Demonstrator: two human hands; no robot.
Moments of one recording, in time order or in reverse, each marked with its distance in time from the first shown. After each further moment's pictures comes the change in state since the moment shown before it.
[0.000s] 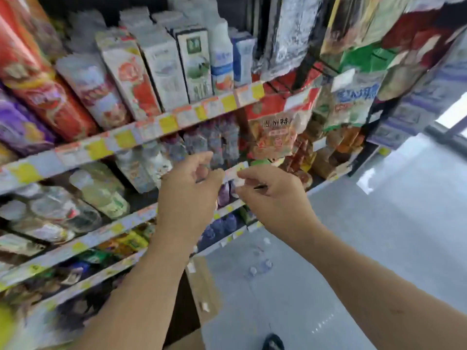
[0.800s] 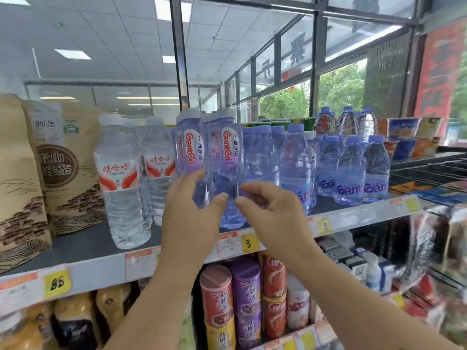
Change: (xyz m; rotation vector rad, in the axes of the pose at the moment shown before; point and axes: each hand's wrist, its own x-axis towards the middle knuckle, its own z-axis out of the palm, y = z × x) left_hand 0.120 0.129 -0.423 -0.040 0.498 0.500; right_hand 0.113 -0.447 0.126 0.278 0.219 -0.533
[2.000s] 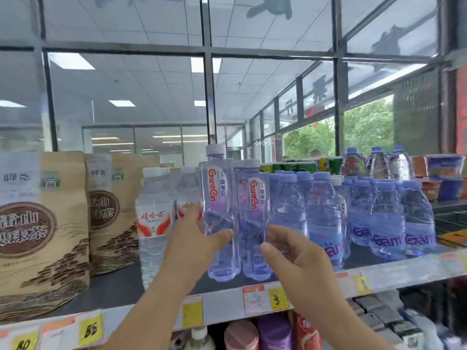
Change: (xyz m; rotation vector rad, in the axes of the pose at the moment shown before) left_hand 0.059 -0.023 -0.031 -0.142 -0.125 -0.135; right_hand 0.006 0.003 0.003 0.063 -0.044 0.010
